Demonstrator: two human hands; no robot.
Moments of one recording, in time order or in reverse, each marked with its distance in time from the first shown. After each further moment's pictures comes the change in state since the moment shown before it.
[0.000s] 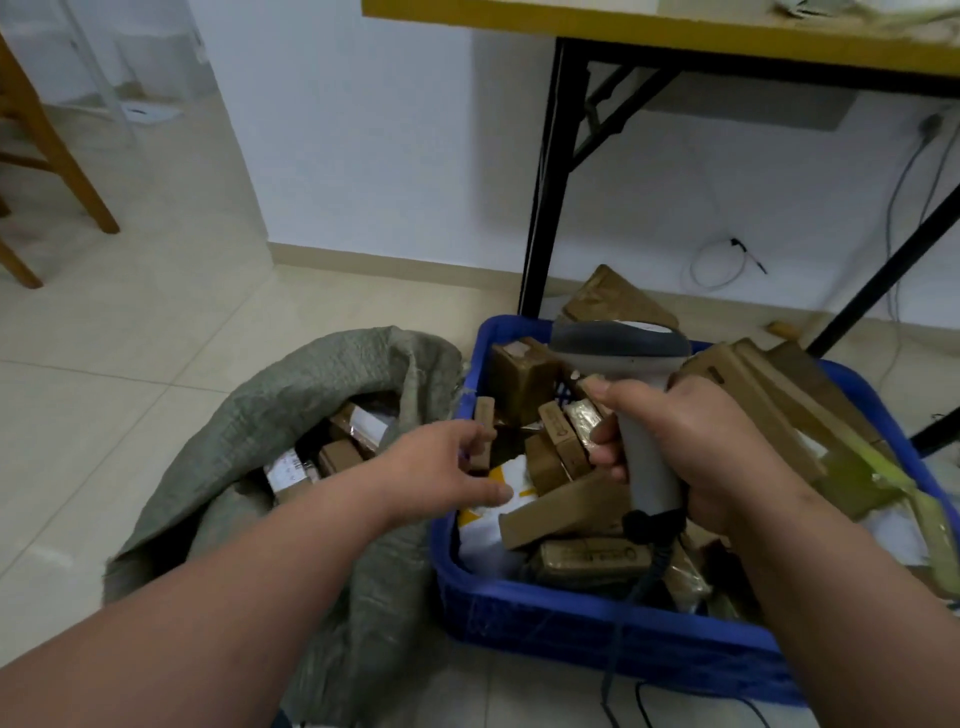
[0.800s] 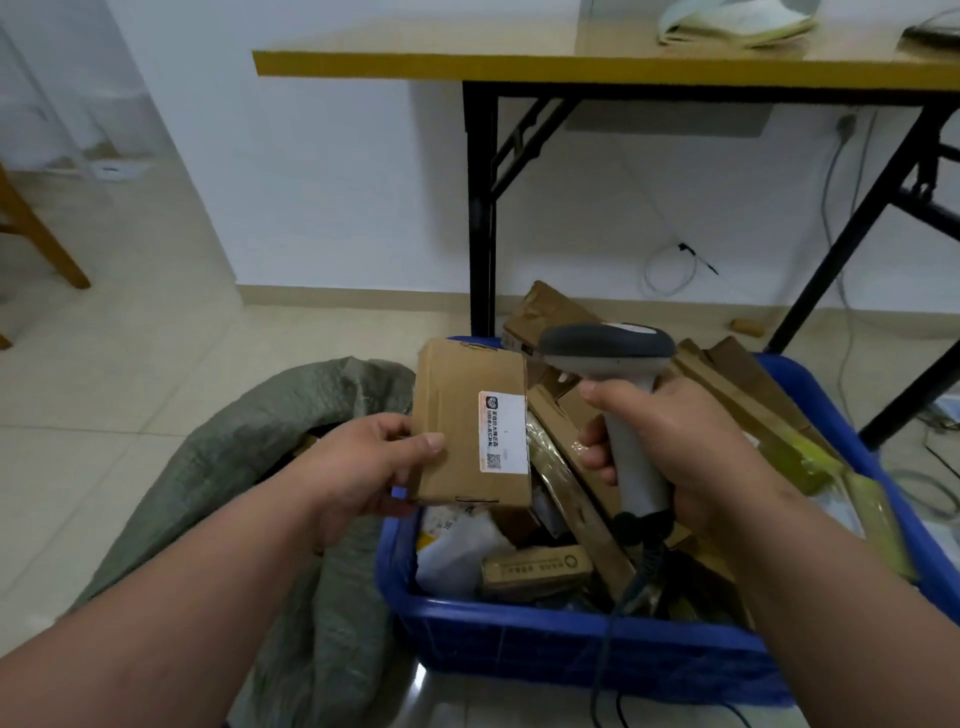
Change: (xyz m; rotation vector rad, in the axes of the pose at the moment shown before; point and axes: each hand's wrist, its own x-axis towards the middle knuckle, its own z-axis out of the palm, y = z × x) left_hand -0.002 0.038 0.001 -0.541 0.122 -0.159; right_hand -0.013 0.005 -0.051 0.094 0.091 -0.054
